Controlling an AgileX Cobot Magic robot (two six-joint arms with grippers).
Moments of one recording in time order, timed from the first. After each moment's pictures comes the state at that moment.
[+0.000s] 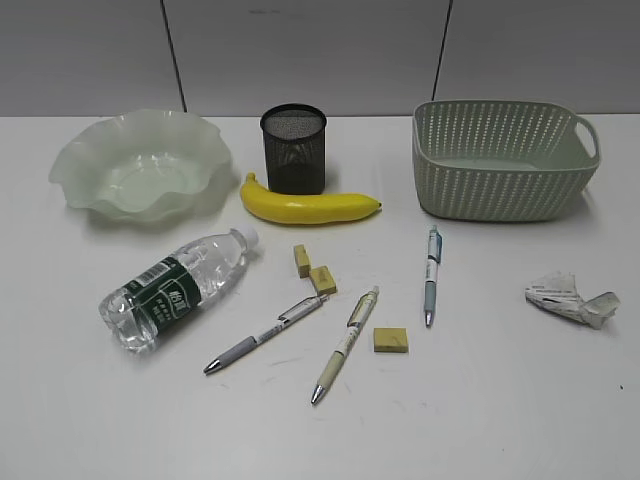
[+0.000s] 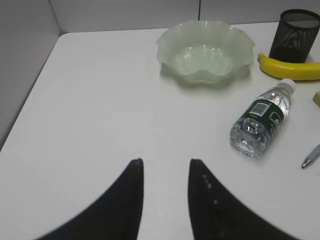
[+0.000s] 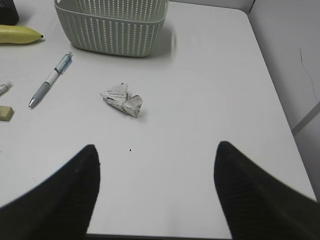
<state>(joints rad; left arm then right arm) -0.08 -0.01 -0.54 0.06 1.06 -0.05 0.02 -0.01 -0.51 0.00 1.03 -0.11</state>
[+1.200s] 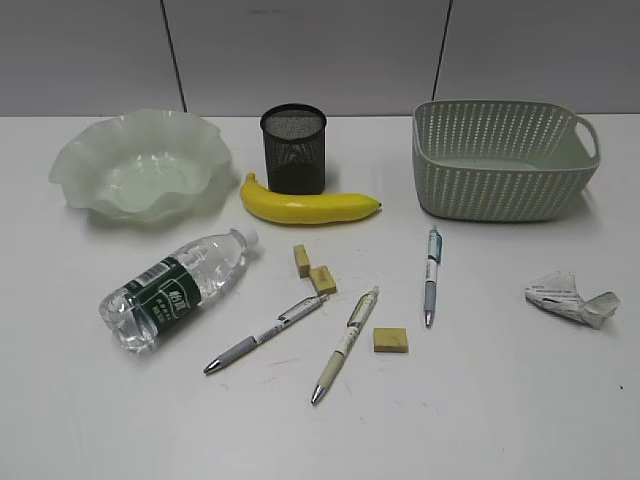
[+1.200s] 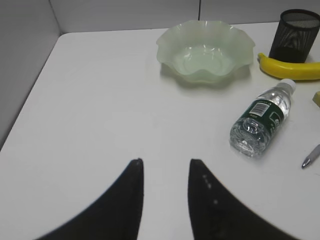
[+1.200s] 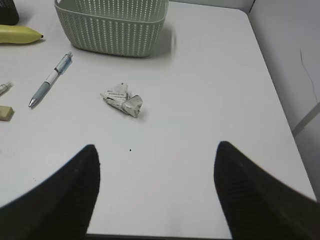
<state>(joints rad) -0.08 -0.01 -0.54 0.06 1.06 -0.05 0.02 -0.01 -0.51 0.00 1.03 -0.11</state>
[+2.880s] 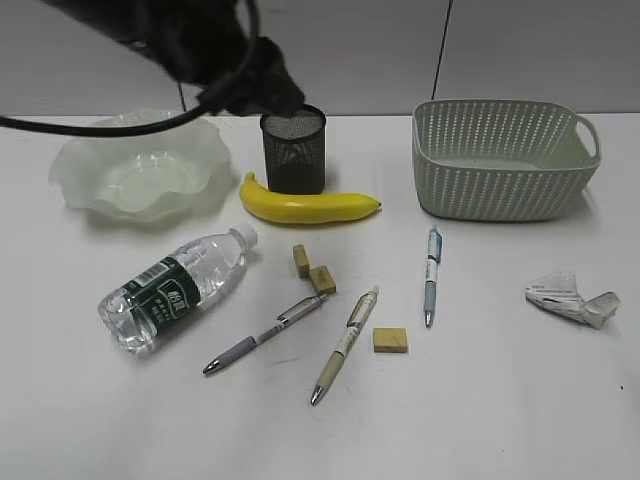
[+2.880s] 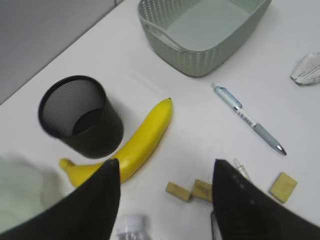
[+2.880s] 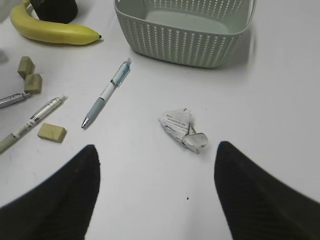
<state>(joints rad) -0.58 1.63 -1.34 -0.27 0.57 0.49 0.18 0.61 -0.52 0.12 0.58 -0.12</state>
